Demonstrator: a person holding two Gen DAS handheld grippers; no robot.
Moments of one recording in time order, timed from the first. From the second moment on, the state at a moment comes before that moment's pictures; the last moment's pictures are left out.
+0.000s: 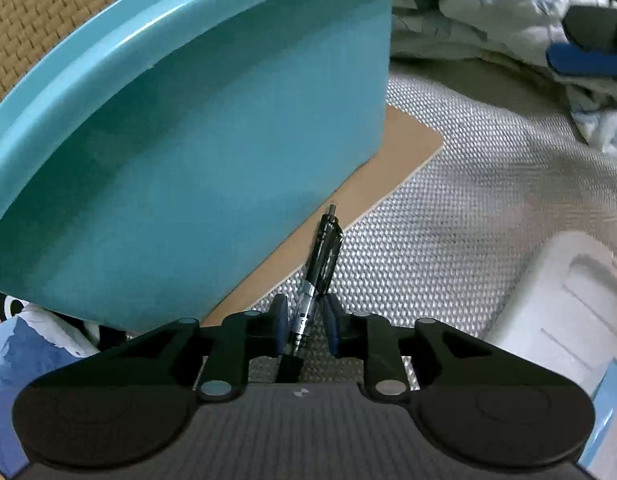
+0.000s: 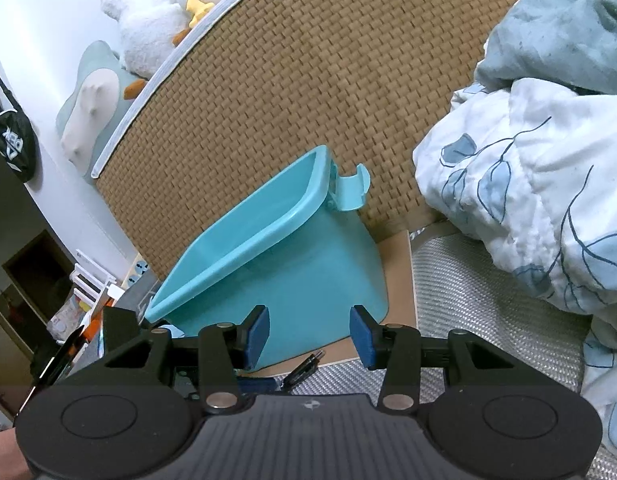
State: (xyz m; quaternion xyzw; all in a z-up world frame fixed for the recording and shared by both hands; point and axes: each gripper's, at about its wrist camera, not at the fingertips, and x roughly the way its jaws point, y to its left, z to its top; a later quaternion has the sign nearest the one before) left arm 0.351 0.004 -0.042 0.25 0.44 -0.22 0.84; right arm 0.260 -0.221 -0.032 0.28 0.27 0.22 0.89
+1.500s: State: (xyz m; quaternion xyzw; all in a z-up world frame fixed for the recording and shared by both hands) left arm 0.327 -0.010 0.162 0.24 0.30 -0.20 0.90; right arm 0.251 -0.223 -0.037 0.24 0.28 0.22 0.90
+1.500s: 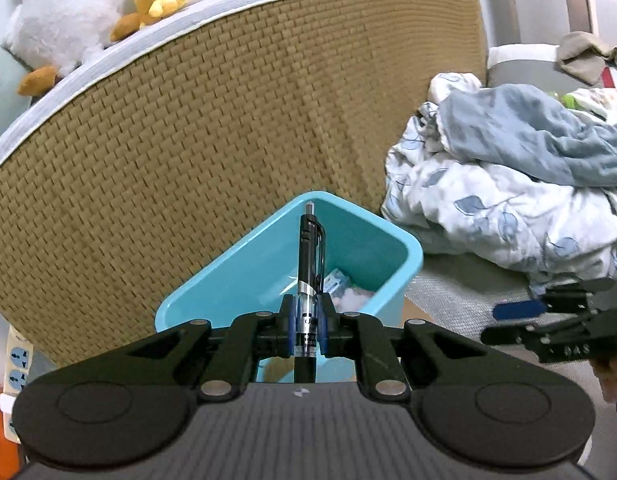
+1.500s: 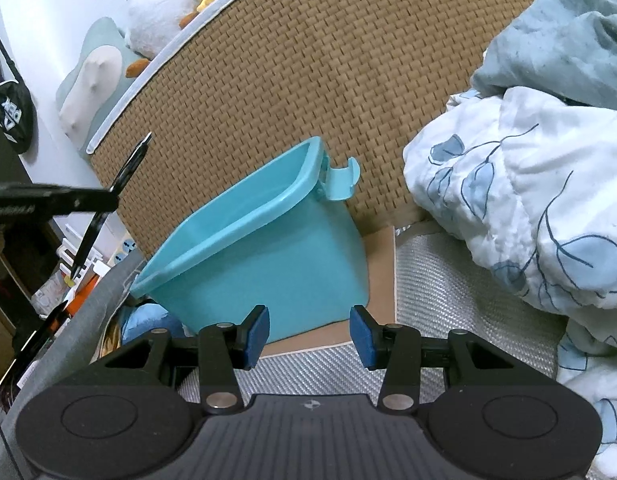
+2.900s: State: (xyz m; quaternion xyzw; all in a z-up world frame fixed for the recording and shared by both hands) left arm 0.478 -0.063 0.039 0.35 0.46 -0.19 0.79; right arm 0.268 -0.212 -0.037 0.25 0.31 0.24 0.88
